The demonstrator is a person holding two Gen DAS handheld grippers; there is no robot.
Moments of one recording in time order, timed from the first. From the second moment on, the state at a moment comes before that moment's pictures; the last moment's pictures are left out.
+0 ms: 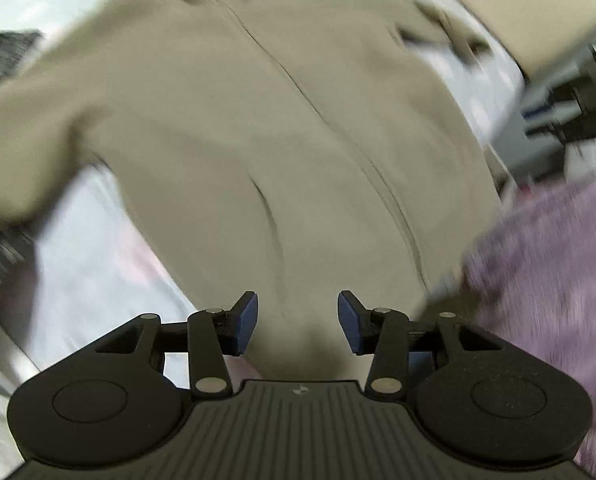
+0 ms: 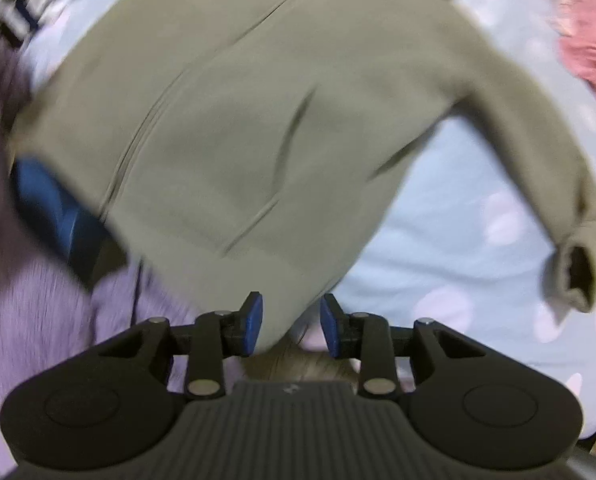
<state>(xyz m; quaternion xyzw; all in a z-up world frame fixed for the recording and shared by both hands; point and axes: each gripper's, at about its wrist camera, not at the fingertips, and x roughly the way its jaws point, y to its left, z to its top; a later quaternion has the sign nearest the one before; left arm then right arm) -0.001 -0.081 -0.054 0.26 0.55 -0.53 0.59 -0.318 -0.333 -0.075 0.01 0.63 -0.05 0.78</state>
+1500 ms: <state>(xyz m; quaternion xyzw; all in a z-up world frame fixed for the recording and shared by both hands) 0.257 -0.421 -0.133 0.31 0.30 -0.40 0.81 0.080 -0.585 -0.171 0.18 0.37 -0.29 0.86</state>
